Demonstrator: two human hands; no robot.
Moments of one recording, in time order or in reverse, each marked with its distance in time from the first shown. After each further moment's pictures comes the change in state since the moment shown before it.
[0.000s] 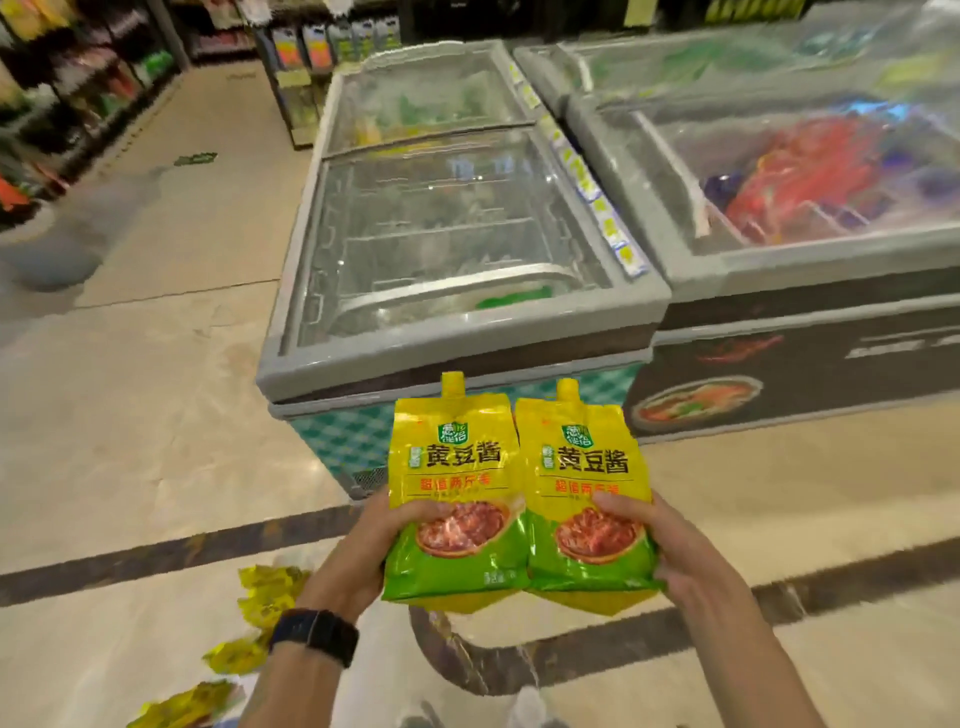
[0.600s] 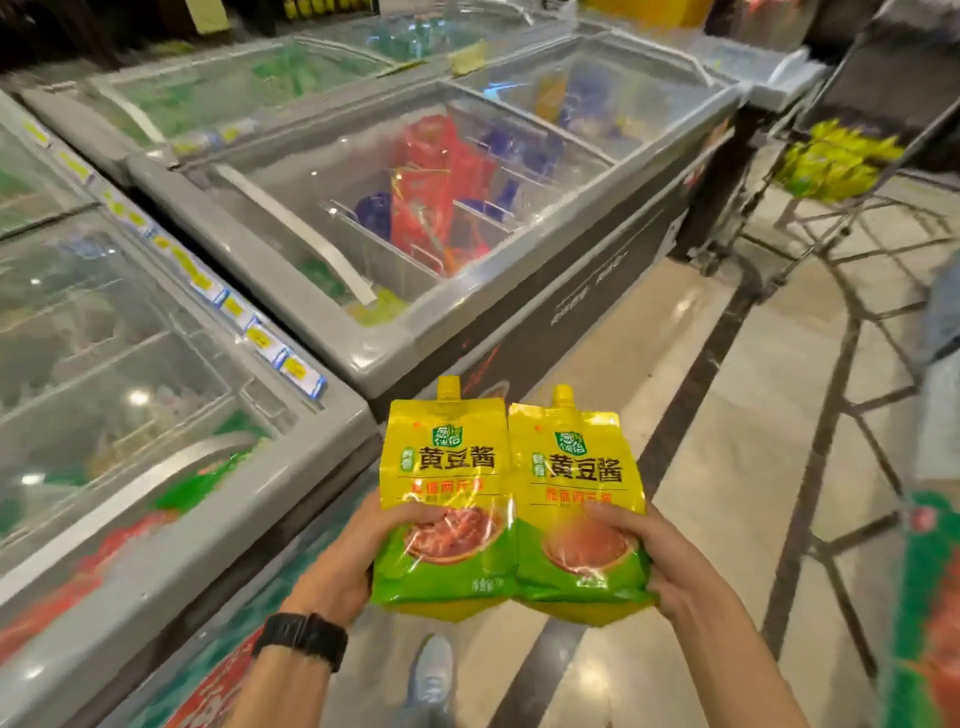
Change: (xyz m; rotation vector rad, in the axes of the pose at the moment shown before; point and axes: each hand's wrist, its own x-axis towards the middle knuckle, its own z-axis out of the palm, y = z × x) left_hand 0.299 0.074 0.300 0.261 -0.586 -0.266; right_hand 0.015 -0.141 -0.230 0.401 0.540 -0.298
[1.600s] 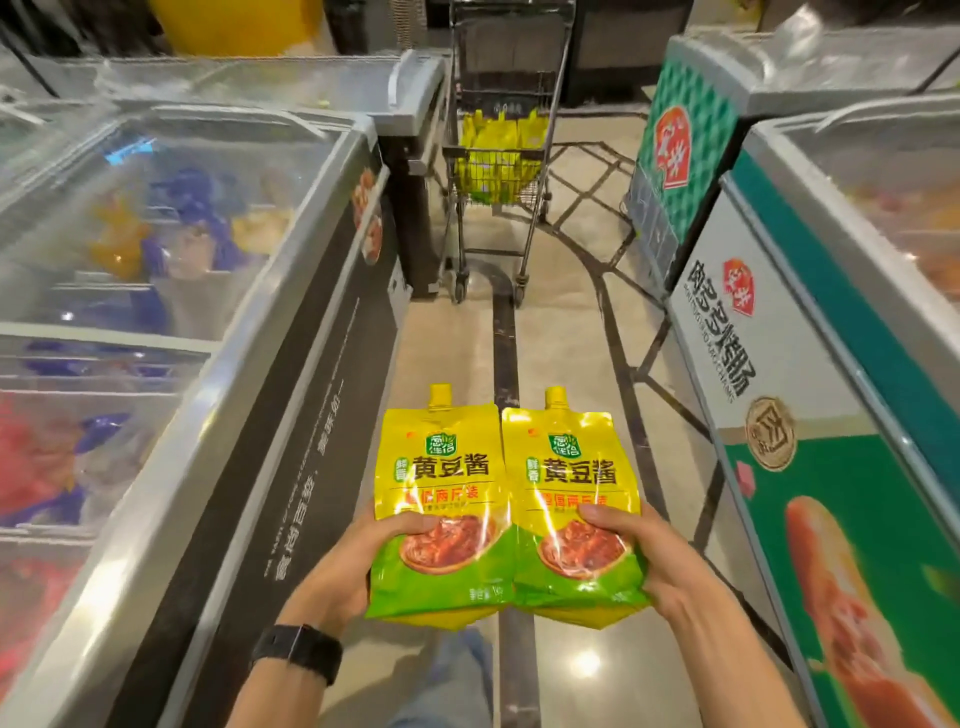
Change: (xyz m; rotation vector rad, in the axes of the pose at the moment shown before) left_hand 0.550 0.135 0.487 0.377 -0.449 -0.287; right_hand 0.196 -0.372 -0.414 0.347 0.513 -0.239
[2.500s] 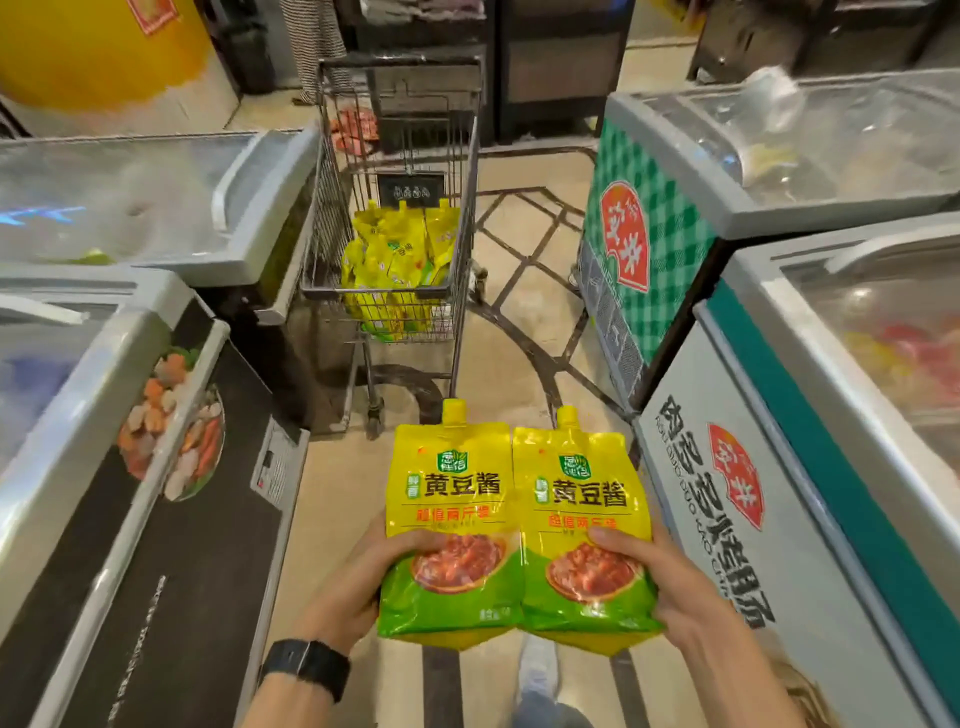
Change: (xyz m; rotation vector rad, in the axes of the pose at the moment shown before) left_hand 0.569 0.345 0.230 0.112 -0.147 -0.014; right_hand 0.456 -0.455 -0.154 0.071 0.094 -0.019
